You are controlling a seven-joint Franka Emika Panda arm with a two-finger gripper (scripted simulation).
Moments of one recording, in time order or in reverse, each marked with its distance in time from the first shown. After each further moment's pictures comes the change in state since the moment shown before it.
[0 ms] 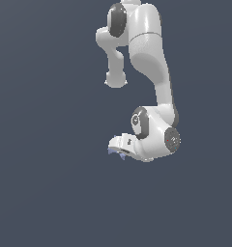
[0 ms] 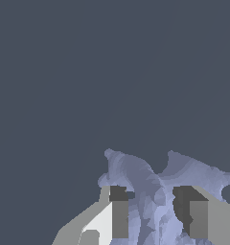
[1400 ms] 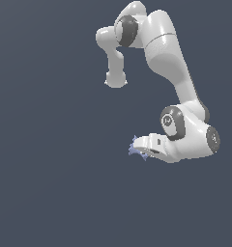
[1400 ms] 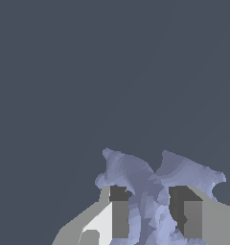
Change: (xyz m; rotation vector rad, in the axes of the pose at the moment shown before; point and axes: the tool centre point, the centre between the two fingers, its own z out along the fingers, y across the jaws) arm -0.018 -0.082 -0.061 0.000 -0.001 -0.003
